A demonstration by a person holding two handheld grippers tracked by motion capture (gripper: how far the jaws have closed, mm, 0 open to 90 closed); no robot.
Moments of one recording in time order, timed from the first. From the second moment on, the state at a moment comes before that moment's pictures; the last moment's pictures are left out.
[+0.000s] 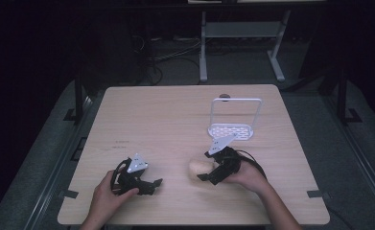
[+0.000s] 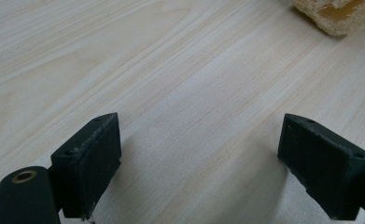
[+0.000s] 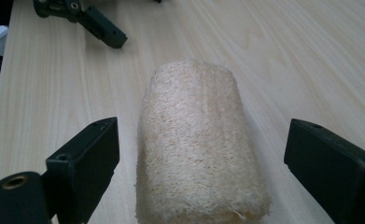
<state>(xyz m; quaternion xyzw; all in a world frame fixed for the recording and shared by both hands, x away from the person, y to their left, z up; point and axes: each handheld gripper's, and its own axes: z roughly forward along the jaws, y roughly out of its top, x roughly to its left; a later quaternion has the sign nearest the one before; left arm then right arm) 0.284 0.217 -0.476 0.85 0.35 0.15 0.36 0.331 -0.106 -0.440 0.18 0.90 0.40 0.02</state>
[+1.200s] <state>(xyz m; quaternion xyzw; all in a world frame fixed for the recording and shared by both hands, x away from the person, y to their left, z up) 0.284 0.217 -0.476 0.85 0.35 0.15 0.36 0.335 -0.096 -0.461 0.17 0.92 0.35 0.01</state>
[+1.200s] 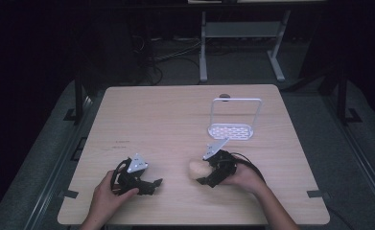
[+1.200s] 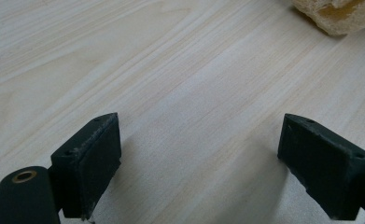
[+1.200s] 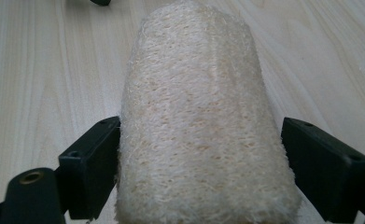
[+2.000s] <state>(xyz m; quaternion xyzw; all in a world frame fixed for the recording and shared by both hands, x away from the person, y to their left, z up) 0.284 0.217 -0.476 0.85 0.35 0.15 0.36 0.332 -0.099 -0.457 0.17 0.92 0.36 0.01</state>
